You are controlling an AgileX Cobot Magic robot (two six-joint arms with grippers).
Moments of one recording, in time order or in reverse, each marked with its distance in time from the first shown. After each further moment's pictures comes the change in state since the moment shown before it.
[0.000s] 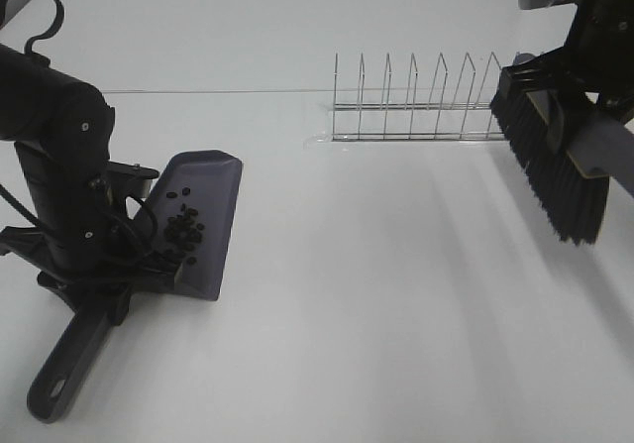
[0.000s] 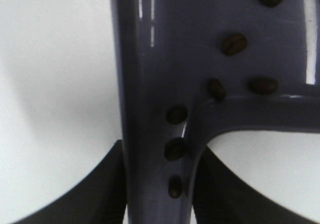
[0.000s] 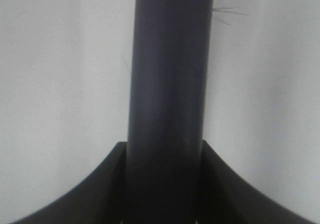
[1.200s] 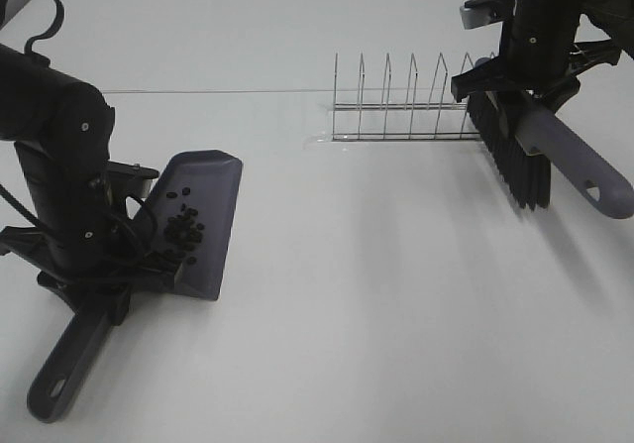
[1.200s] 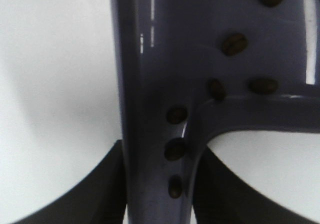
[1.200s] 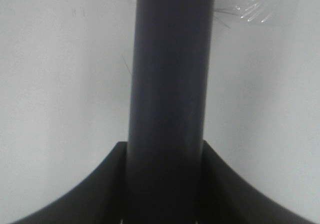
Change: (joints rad) left arm 0.000 0.000 0.000 -0.001 -0.001 0.000; right arm -0.004 0.408 -0.416 -0.090 0.032 -0.025
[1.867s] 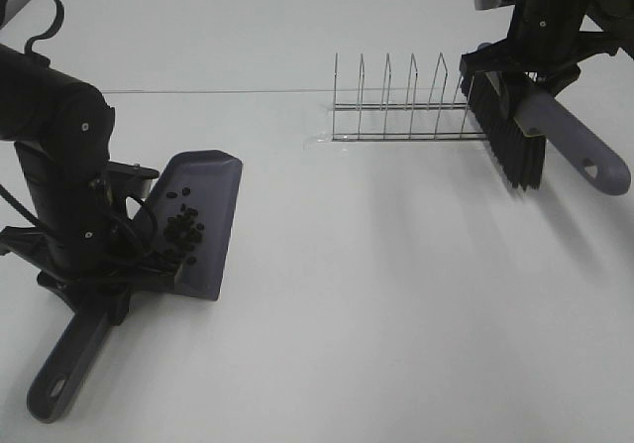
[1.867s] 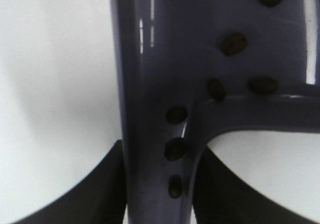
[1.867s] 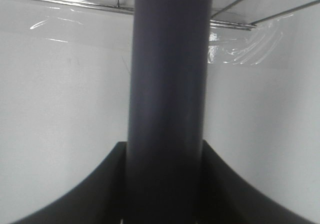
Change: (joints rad) left arm 0.000 0.000 0.000 0.000 0.000 0.001; right arm -0.076 0.095 -0.175 0.096 0.017 -0.099
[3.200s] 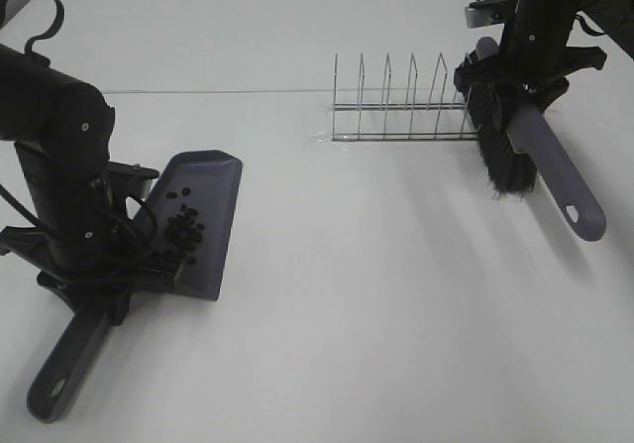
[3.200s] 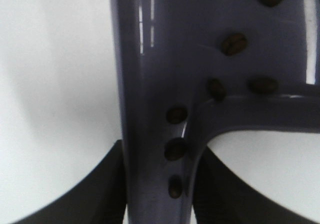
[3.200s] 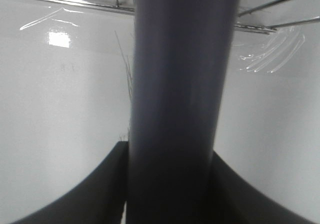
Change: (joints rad) left arm 0.000 0.000 0.000 0.001 0.000 0.000; right arm -0.007 0.110 -0.121 0.032 0.069 -0.034
